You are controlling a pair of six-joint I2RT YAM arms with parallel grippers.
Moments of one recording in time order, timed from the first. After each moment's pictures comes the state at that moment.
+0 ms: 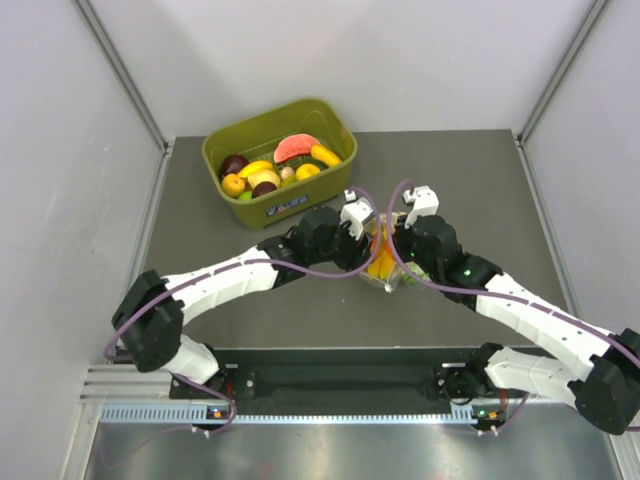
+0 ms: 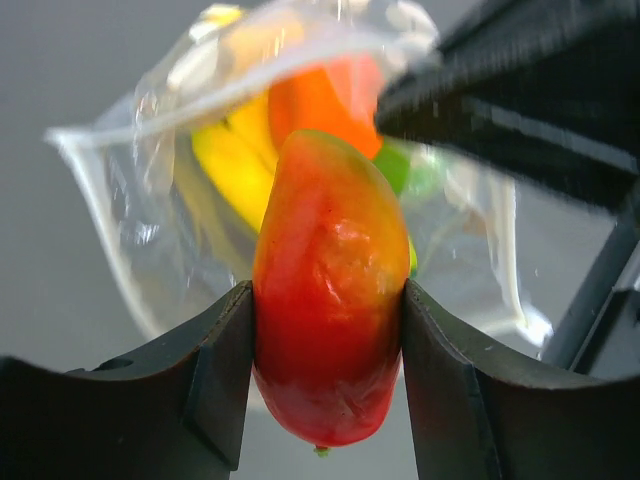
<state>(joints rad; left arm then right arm) -0.88 1.52 1.05 -0.01 0.12 -0.10 0.72 1.04 0.75 -0.17 0.32 0.30</state>
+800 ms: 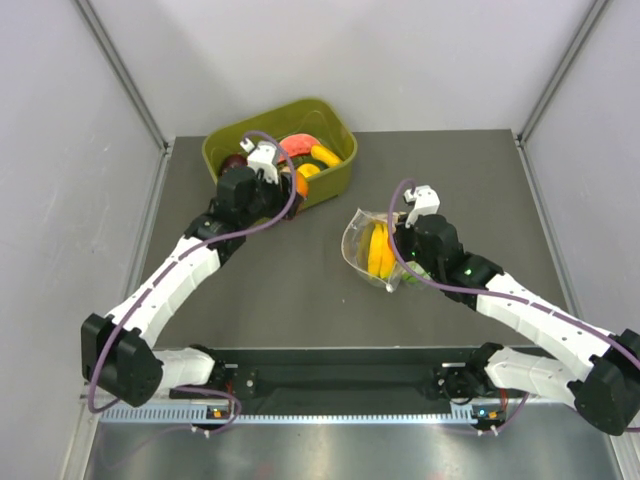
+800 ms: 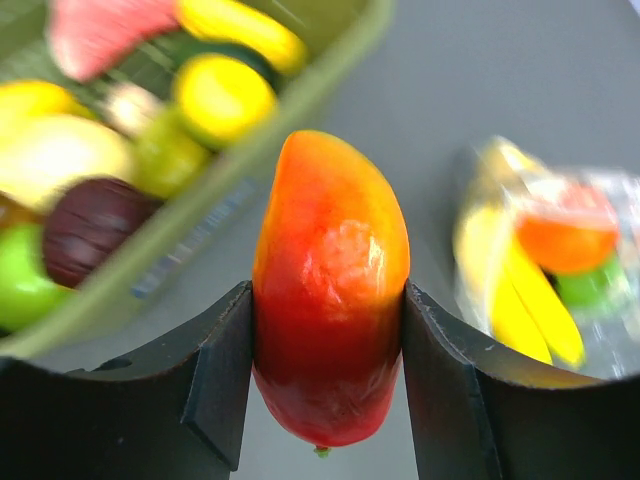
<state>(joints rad) -0.45 1.25 1.05 -0.17 0.08 -0.20 0.70 1.04 0.75 -0.17 0.30 0.30</state>
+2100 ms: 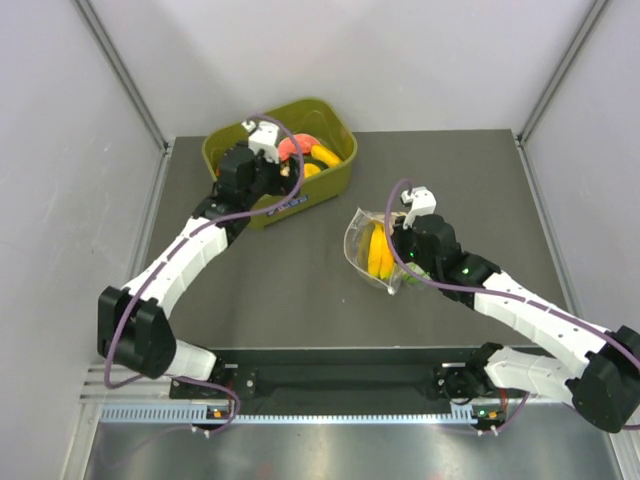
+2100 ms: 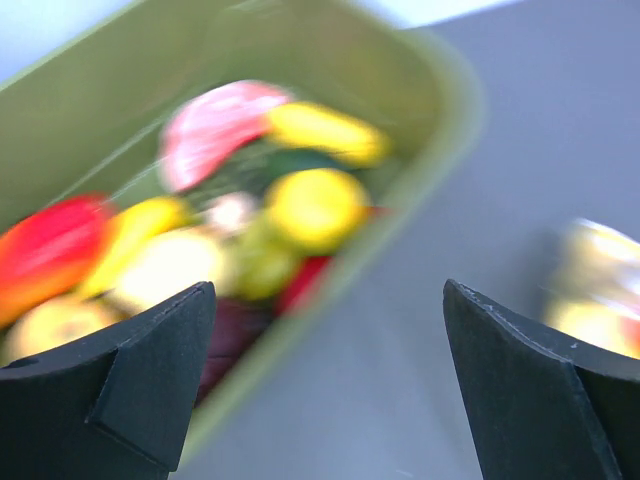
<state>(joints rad) -0.34 1.44 1.17 -0.01 0.01 -0.05 0.70 1.06 0.75 -0.16 0.26 0.30</state>
